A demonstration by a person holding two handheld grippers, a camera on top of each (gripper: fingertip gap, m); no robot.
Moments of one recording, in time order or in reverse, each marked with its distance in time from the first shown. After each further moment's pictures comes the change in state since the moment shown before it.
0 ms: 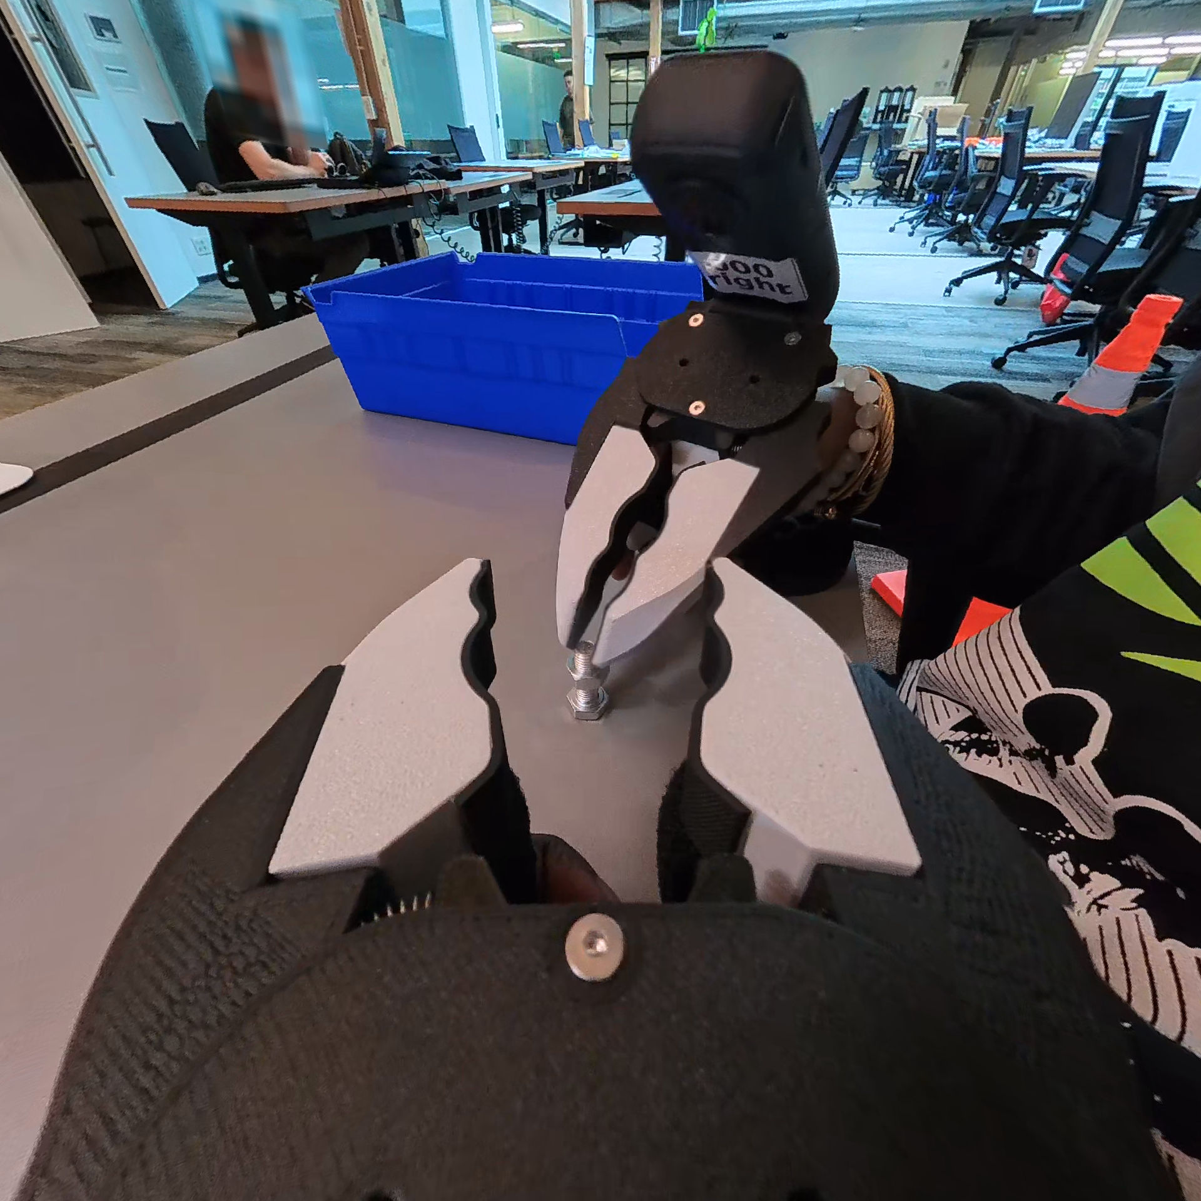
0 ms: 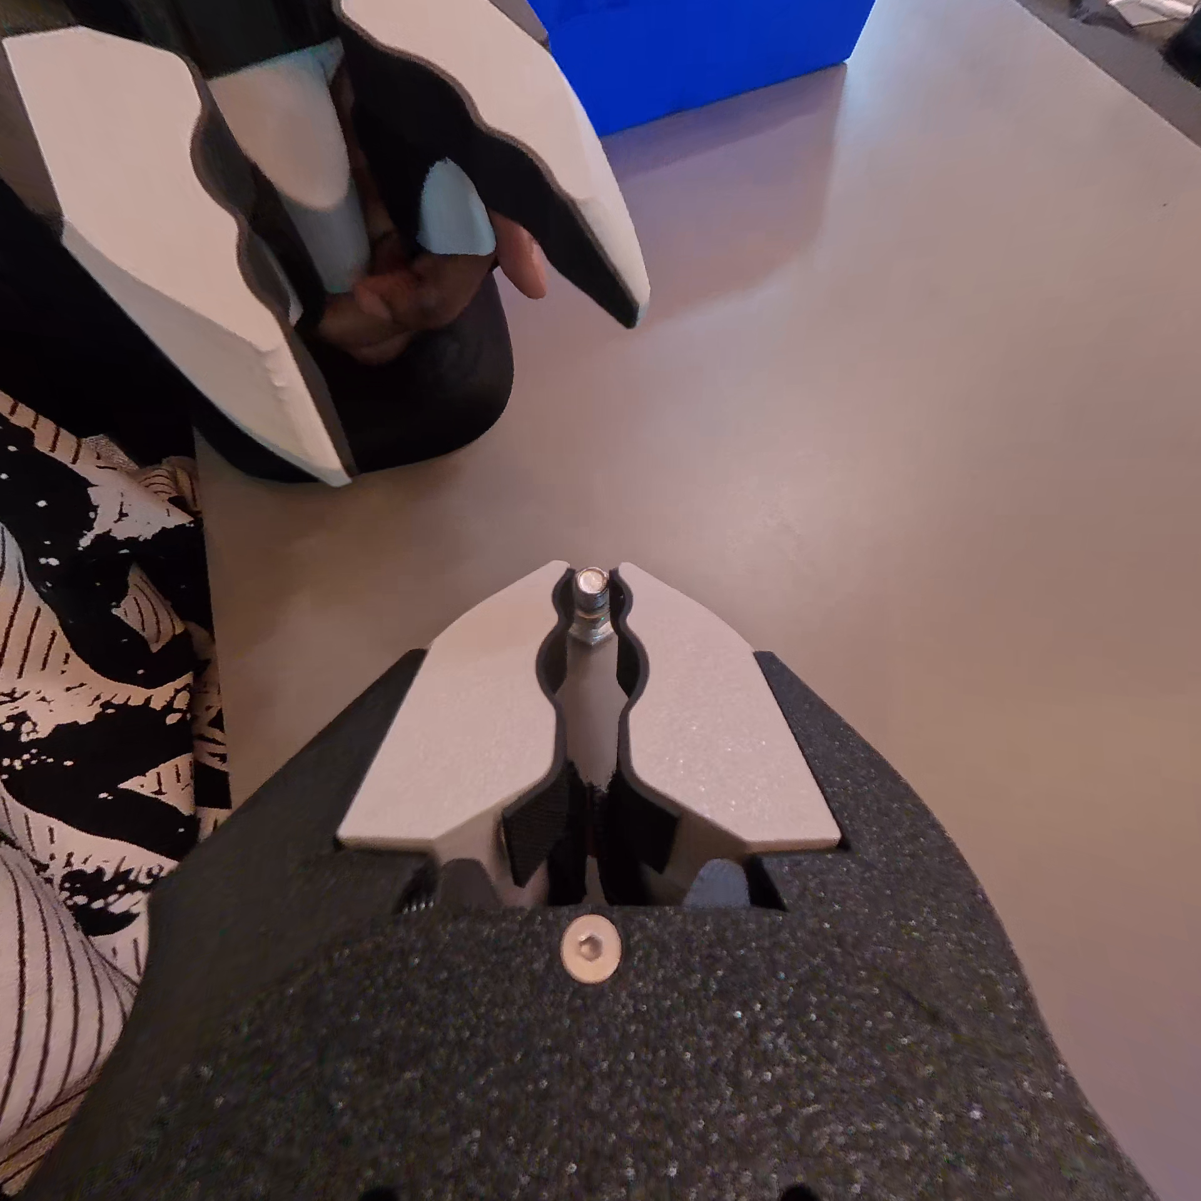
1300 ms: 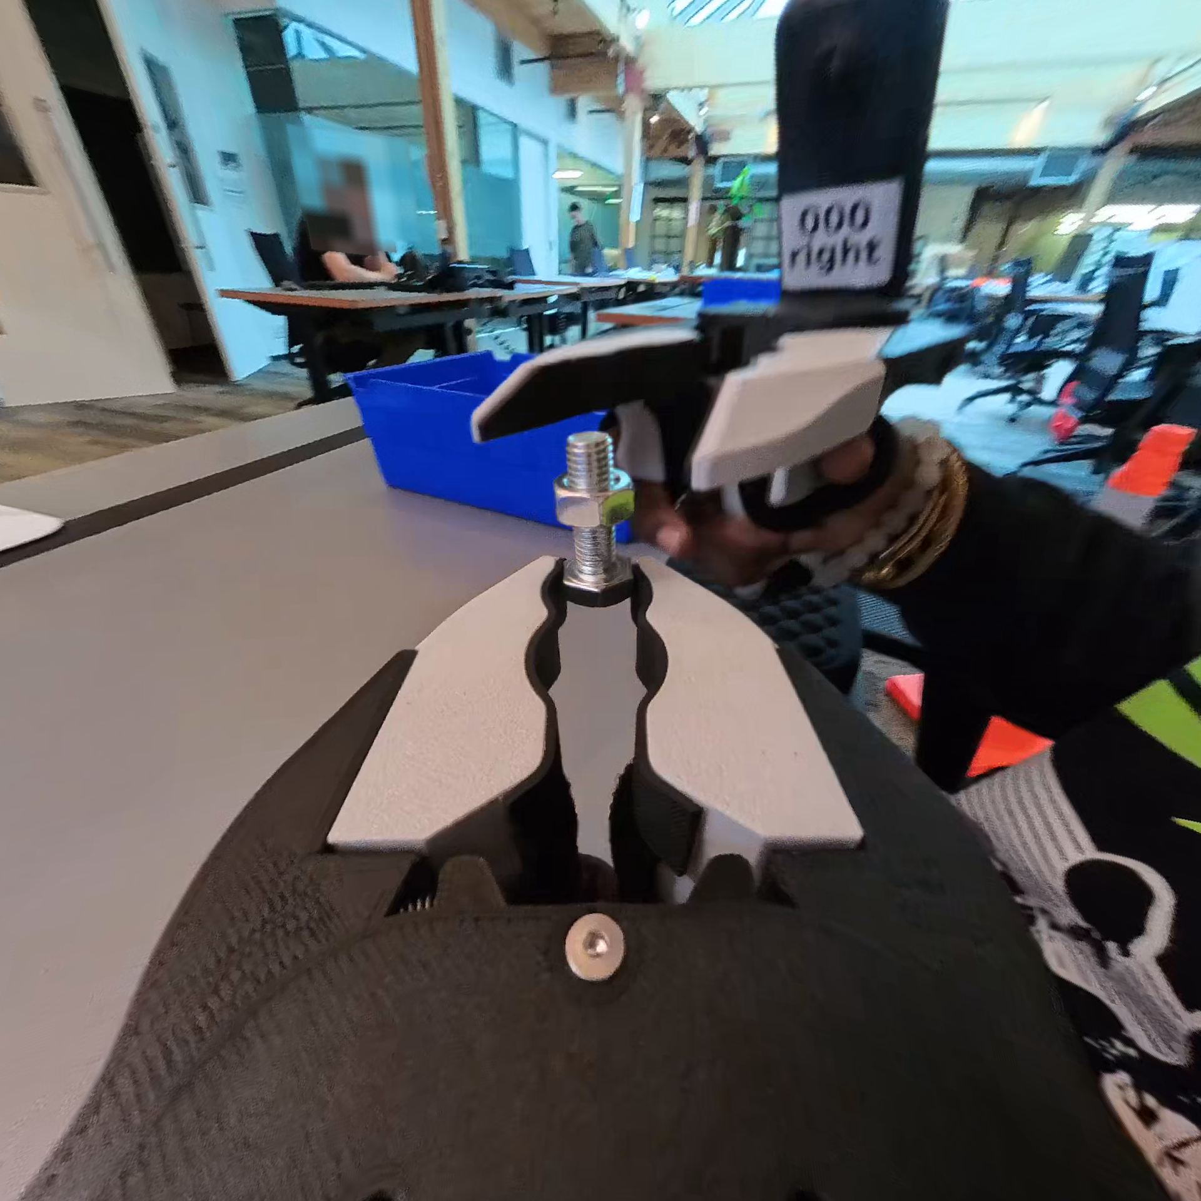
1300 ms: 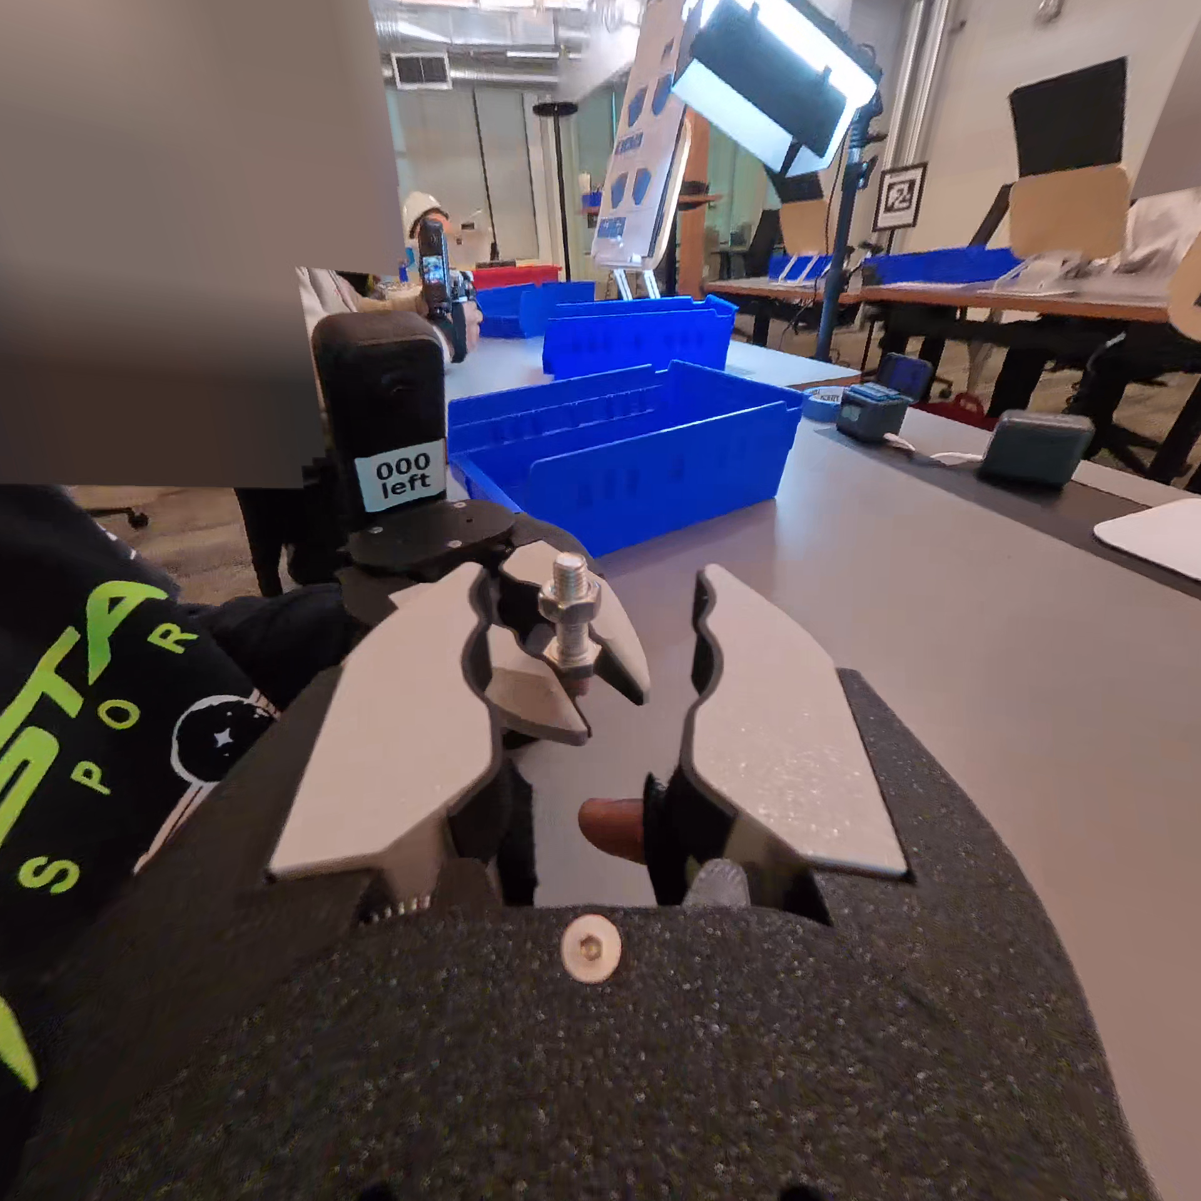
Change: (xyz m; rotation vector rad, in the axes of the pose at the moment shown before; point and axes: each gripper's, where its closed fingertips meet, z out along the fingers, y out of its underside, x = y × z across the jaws) left arm 0.004 -0.025 0.024 0.152 -0.061 -0.049; right arm -0.008 -0.102 -0.063 0.566 -0.040 0.079
